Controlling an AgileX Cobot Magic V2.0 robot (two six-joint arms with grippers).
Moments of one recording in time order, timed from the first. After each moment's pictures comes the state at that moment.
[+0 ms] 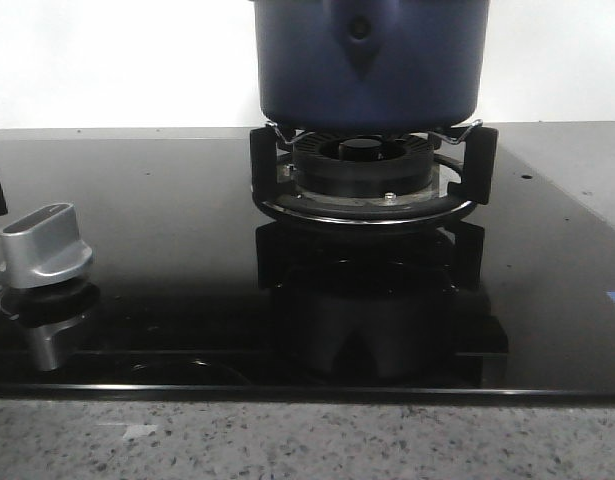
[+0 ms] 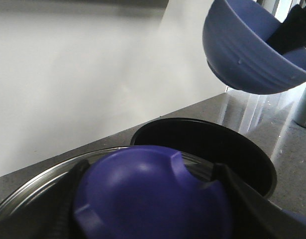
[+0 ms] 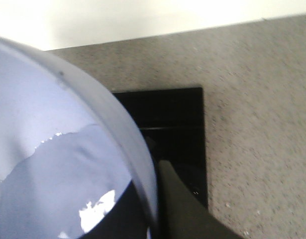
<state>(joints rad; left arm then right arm) -0.12 1.24 -0.93 -1.75 0.75 1.75 0.08 1.58 -1.99 0.16 1.28 0.17</state>
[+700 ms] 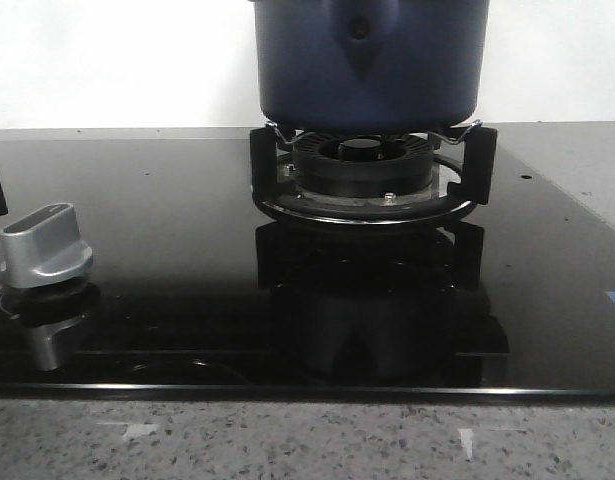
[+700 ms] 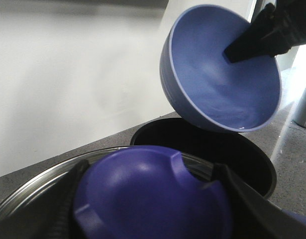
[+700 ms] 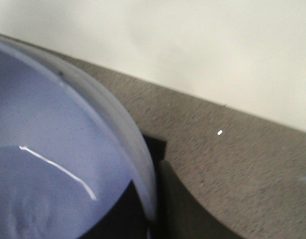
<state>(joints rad) -0.12 1.24 -0.93 -1.75 0.75 1.75 0.47 1.68 -2.03 -0.46 1.21 0.19</state>
